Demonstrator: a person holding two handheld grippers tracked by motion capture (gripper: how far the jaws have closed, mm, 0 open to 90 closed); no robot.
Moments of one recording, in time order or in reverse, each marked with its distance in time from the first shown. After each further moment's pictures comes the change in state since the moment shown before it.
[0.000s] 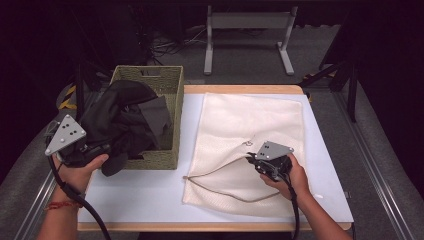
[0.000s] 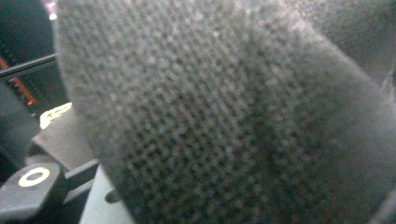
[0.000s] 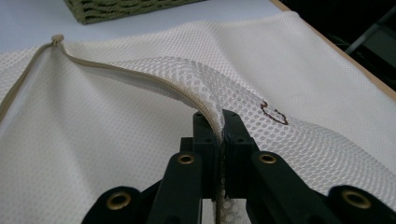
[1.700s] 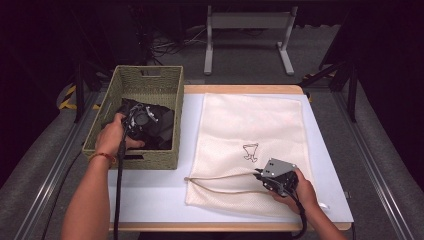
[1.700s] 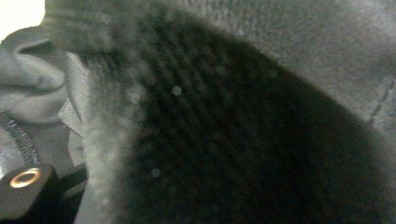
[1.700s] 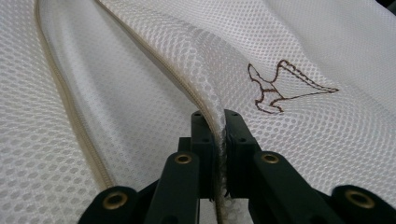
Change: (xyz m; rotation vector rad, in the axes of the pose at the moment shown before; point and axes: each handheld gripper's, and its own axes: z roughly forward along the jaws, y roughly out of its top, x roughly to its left) left arm 0.024 -0.040 0.186 0.907 -0.083 0.274; right arm 0.014 -0.048 -0.002 0.098 0.030 -0.042
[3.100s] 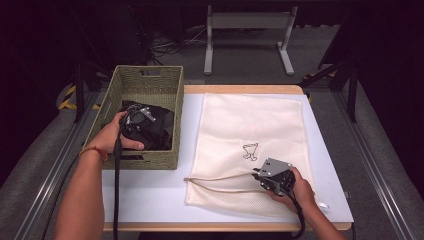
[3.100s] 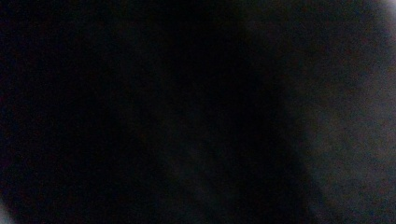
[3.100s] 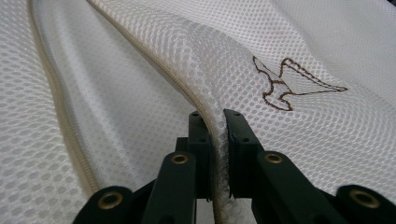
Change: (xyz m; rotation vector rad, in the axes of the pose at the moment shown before) left arm 0.012 -0.004 0.003 -0.055 -0.277 0.007; right arm 0.001 0.002 0.007 0.026 -0.003 -0.013
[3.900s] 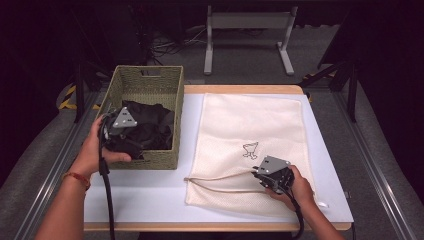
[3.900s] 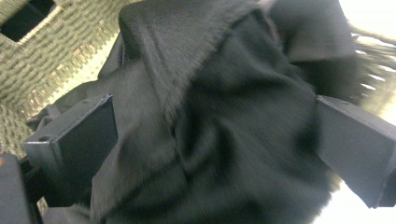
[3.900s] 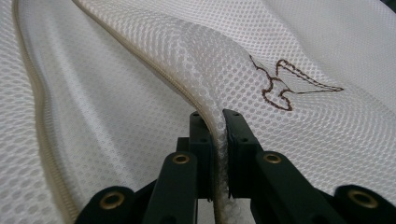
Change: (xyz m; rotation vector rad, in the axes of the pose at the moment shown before) left arm -0.046 -0.029 -0.056 -0.333 0.246 -0.045; right arm -0.001 0.007 -0.001 0.016 -0.018 0.007
